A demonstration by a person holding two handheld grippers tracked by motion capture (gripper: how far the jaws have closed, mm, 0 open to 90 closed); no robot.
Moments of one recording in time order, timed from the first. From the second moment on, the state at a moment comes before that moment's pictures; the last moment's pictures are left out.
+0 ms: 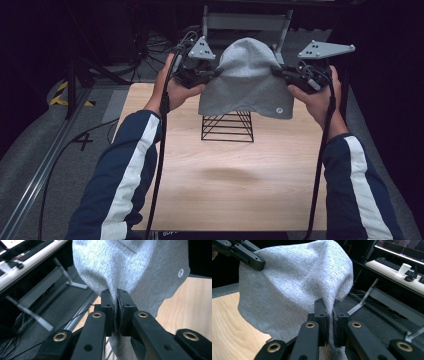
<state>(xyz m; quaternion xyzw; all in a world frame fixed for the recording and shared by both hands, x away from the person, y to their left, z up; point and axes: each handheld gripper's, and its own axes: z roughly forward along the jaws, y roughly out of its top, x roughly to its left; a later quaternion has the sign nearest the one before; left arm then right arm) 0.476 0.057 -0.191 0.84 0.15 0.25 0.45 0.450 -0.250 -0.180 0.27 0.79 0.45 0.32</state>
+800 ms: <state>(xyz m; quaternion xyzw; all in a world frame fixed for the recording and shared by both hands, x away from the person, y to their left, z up) 0.531 0.057 -0.203 0.84 0.20 0.25 0.43 0.509 -0.231 -0.197 0.29 0.78 0.46 0.30</state>
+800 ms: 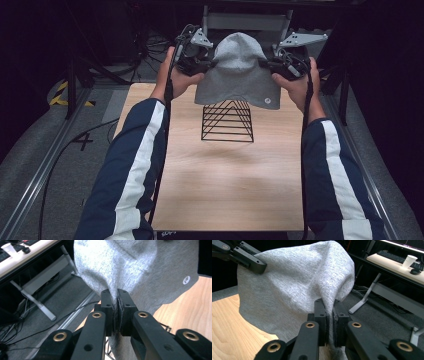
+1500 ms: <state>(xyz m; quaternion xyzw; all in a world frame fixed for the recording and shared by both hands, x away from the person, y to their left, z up) 0.513 0.067 -0.208 0.85 0.18 0.23 0.45 0.501 -0.242 -0.211 0.28 0.79 0.47 0.28</state>
